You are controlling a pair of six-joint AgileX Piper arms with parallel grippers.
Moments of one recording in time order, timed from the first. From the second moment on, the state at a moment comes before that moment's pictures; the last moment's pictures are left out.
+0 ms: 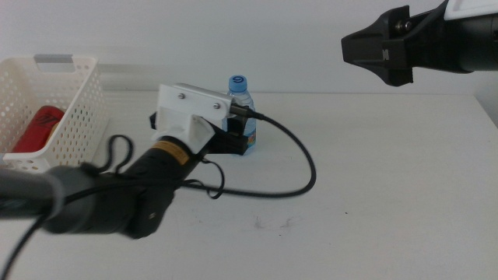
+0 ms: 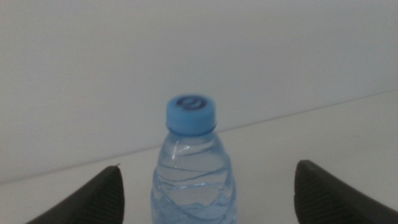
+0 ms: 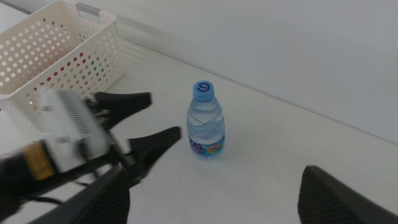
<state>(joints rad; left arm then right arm) -0.54 1.78 -0.74 -0.15 -0.83 0.03 0.59 1.16 -1.25 -0.01 0.66 0.06</state>
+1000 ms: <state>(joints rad) -0.51 2.20 -1.09 -0.20 -0.84 0.03 0.59 1.16 -1.25 -0.01 0.66 0.06</state>
